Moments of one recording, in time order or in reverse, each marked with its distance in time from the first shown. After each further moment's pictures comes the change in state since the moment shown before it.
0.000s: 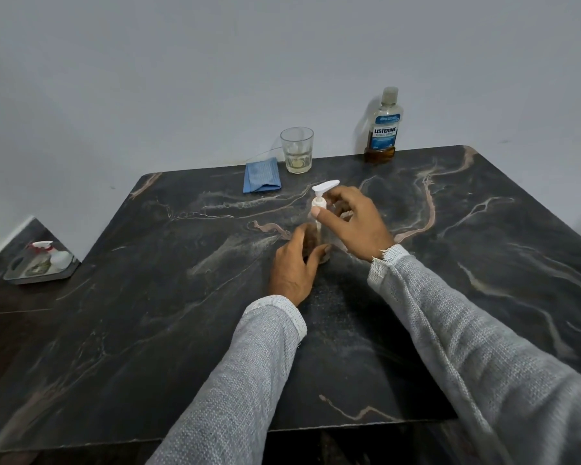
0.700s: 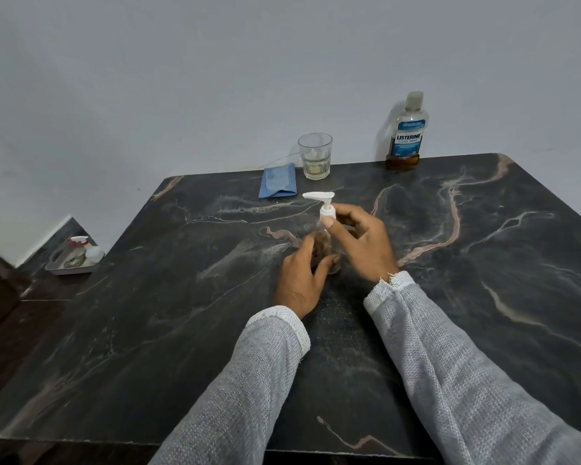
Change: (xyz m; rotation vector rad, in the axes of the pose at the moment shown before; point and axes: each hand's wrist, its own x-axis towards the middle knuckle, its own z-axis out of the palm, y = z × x) left_hand 0.000 0.001 0.000 -0.028 0.050 0.046; right_hand -0.002 0.025 0.016 0.364 0.008 0.027
